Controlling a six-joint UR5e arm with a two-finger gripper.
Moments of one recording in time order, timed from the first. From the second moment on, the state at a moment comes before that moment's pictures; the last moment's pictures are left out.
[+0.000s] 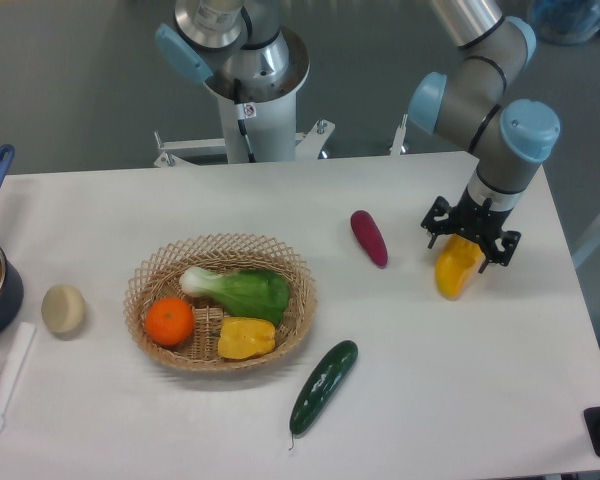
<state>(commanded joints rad) 2.92 -1.99 -1.77 -0.90 1.39 1.44</state>
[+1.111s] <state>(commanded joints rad) 3.09 -1.78 -1.53 -1.03 1.40 1.87</state>
